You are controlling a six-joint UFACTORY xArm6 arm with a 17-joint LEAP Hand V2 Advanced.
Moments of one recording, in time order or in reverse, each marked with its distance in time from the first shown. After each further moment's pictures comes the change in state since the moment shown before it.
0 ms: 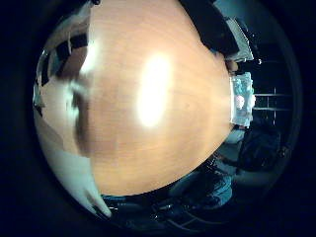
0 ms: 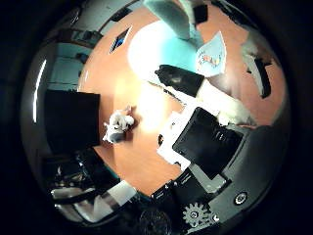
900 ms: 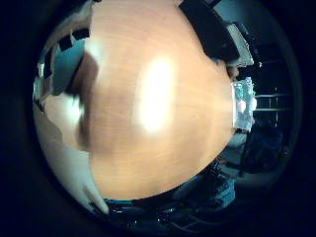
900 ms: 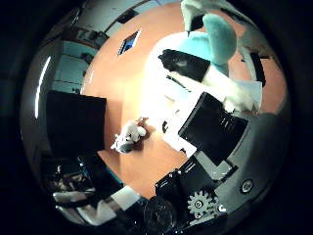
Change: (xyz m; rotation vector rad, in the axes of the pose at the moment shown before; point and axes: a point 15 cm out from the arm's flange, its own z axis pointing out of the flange) arm -0.025 -0.025 -0.006 0.053 -0.031 -0.015
